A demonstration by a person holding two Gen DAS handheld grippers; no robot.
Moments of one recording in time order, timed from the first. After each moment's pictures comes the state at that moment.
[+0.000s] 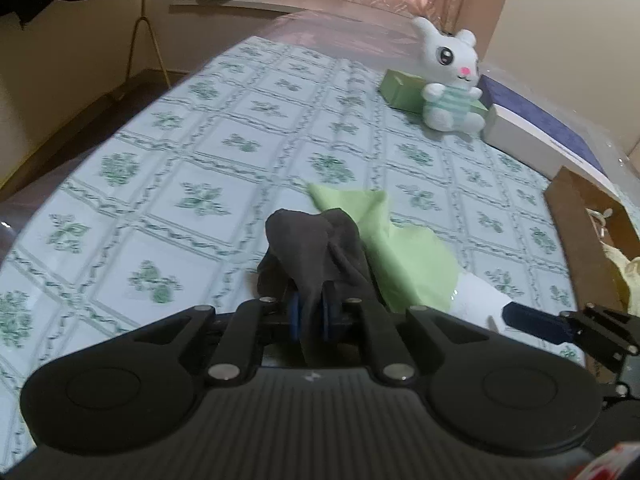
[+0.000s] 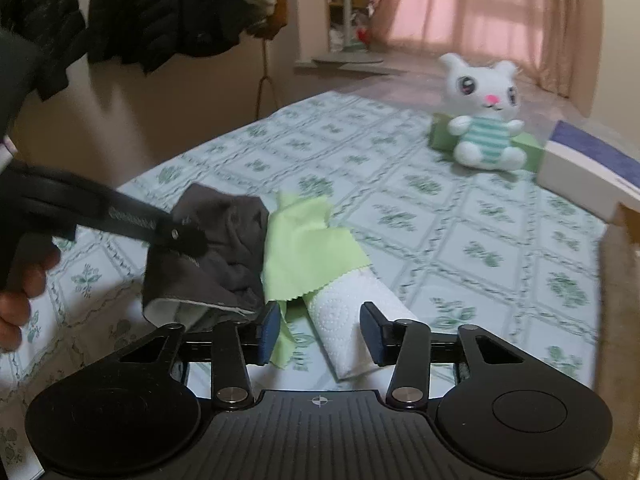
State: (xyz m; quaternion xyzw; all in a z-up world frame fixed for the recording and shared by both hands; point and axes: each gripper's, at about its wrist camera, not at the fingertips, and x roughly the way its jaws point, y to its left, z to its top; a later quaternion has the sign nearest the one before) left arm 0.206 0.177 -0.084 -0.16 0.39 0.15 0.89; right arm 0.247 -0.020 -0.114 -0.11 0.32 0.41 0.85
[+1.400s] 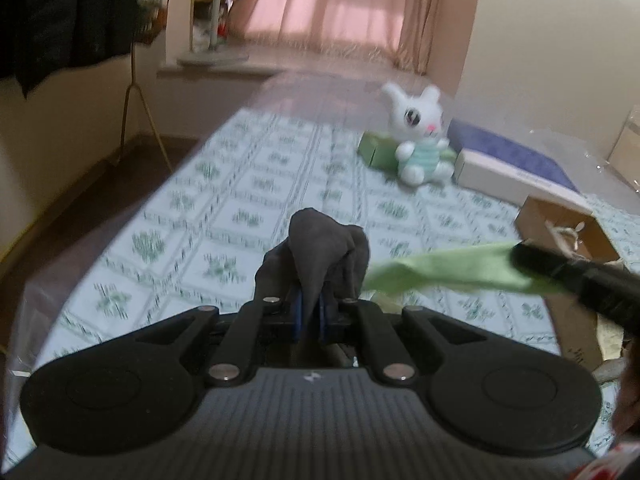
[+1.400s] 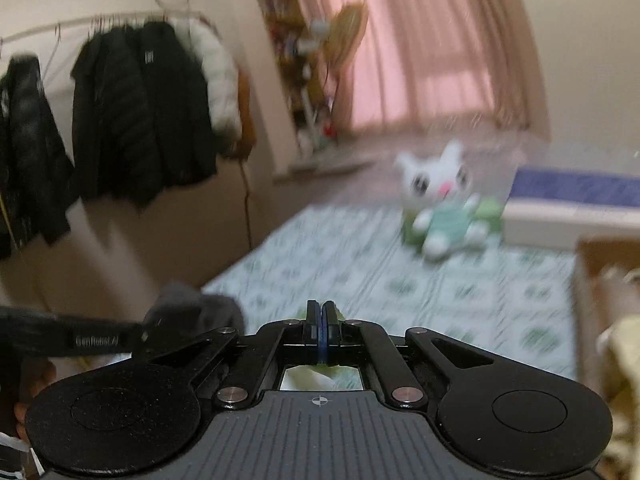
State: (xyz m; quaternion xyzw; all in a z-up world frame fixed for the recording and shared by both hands) left arm 0.167 0.166 -0.017 -0.10 0.32 0.13 0.93; right arm 0.241 -0.085 -0.035 0.06 0.21 0.39 0.89
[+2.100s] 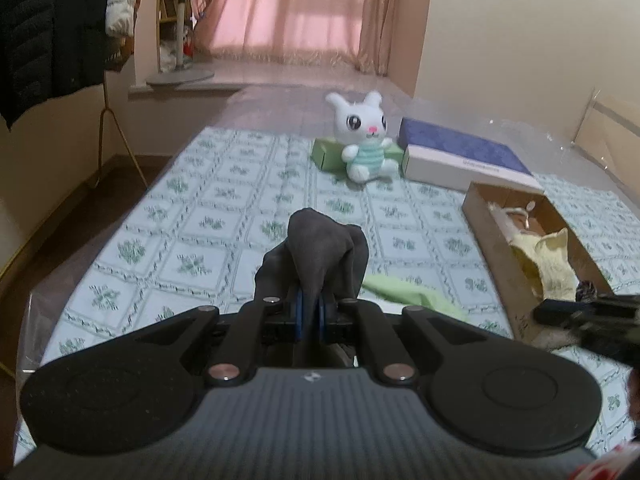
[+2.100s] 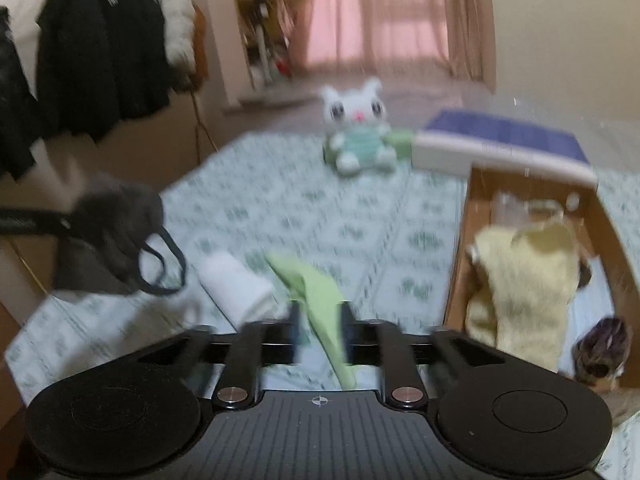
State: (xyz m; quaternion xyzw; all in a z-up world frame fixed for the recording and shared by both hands) left arm 0.128 0.113 0.011 -0.07 0.32 0.09 0.94; right arm 0.208 -0.159 -0.057 -0.02 0.33 0.32 0.89
